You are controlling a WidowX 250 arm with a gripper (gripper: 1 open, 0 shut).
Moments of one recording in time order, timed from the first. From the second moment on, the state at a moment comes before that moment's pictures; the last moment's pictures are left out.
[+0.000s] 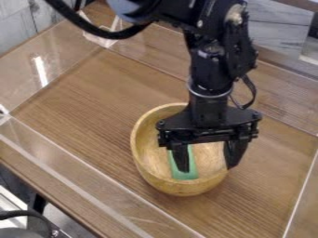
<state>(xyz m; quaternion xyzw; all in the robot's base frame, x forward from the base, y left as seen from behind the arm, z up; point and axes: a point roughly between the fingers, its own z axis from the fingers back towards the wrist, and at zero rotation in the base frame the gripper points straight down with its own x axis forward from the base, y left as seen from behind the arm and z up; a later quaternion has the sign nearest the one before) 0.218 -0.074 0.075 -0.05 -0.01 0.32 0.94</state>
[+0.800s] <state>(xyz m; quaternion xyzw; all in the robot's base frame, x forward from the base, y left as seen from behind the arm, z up) 0.230 -0.056 0.164 -0.10 0.00 0.32 0.94</state>
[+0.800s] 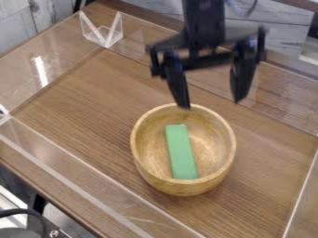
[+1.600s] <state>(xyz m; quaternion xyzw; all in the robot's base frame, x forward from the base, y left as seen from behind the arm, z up) 0.216 -0.055 0.148 -0.11 -0.01 0.23 0.97</state>
